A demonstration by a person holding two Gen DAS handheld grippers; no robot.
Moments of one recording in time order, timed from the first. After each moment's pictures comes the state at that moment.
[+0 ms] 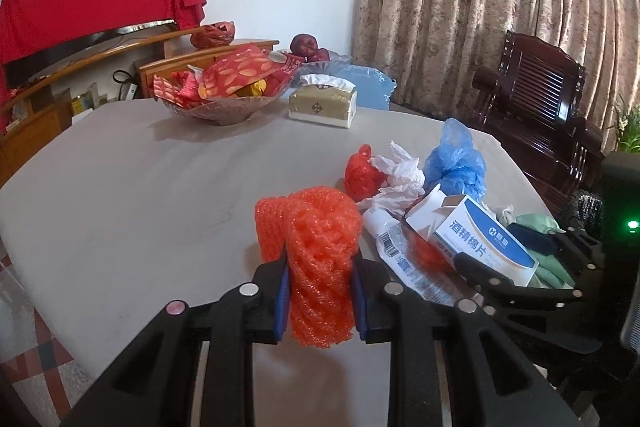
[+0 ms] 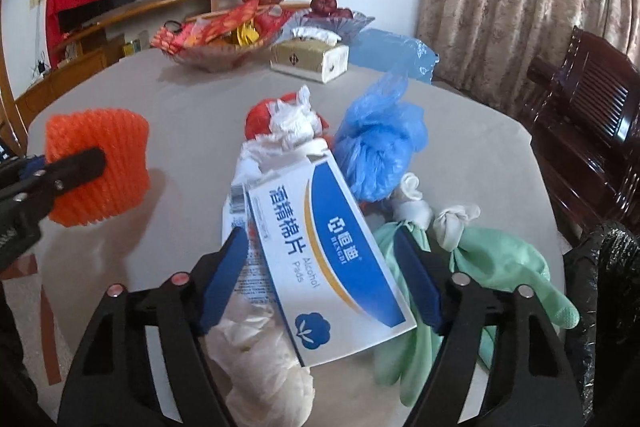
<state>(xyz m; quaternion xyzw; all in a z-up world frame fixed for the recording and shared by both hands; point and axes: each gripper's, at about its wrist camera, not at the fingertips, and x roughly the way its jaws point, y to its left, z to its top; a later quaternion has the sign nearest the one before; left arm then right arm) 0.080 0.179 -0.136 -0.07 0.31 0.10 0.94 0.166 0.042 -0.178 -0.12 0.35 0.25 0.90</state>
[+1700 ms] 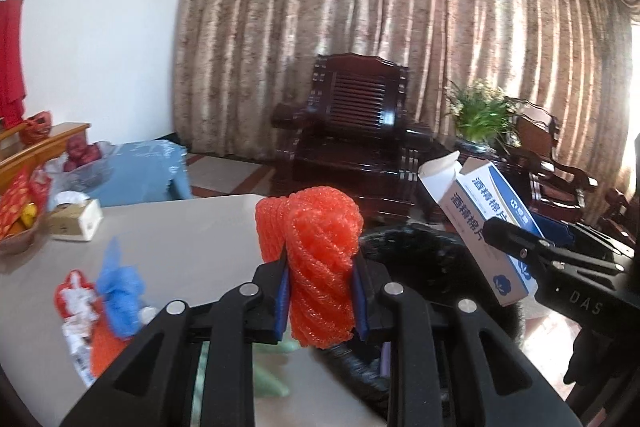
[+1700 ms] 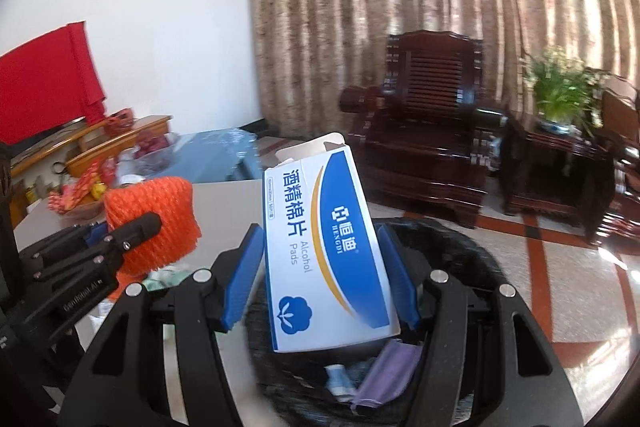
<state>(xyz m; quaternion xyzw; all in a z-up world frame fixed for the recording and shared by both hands) 0.130 -0.094 -0.047 -0.01 0.21 -0.20 0.96 0.097 -0.281 -0.056 0.04 0.23 0.00 0.97</state>
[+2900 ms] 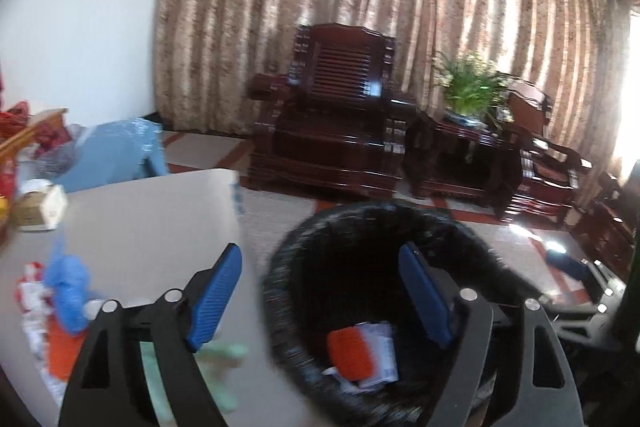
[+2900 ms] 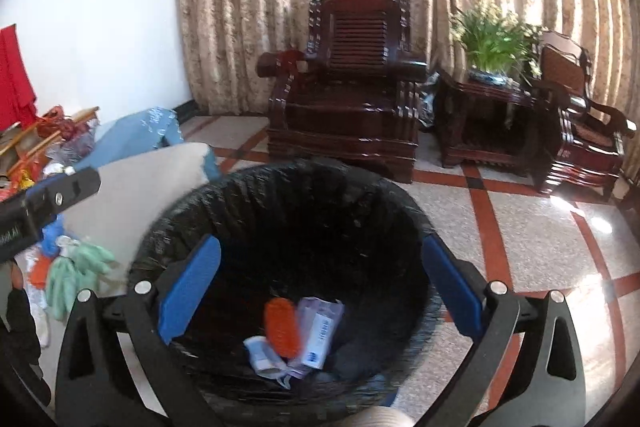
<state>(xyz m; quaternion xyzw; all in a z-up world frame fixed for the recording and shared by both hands) 0.154 -0.130 -0.071 0.00 0.25 -0.21 0.94 0.099 -0.328 -0.125 0.06 0.27 -0.09 0.96</state>
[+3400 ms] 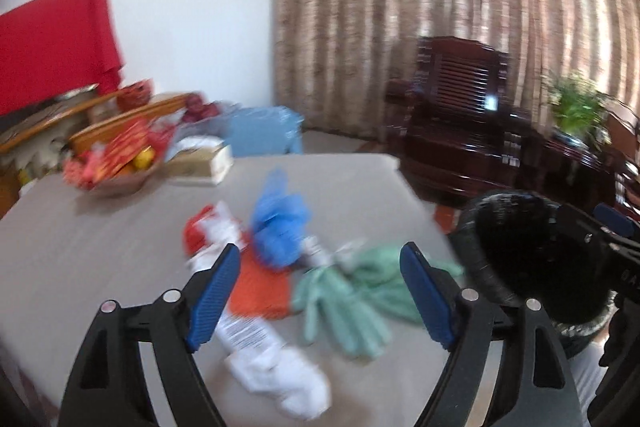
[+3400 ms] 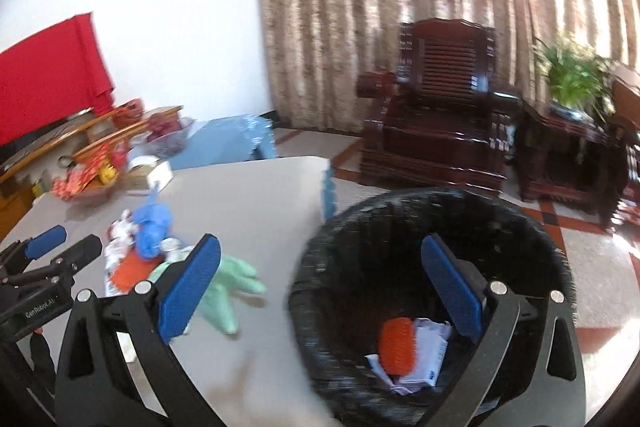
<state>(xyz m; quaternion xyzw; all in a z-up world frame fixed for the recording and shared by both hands) 0.086 0.031 -0.090 -0.01 0.25 0.00 0.97 0.101 -0.191 -0.101 0.03 0.23 0.05 0.97</state>
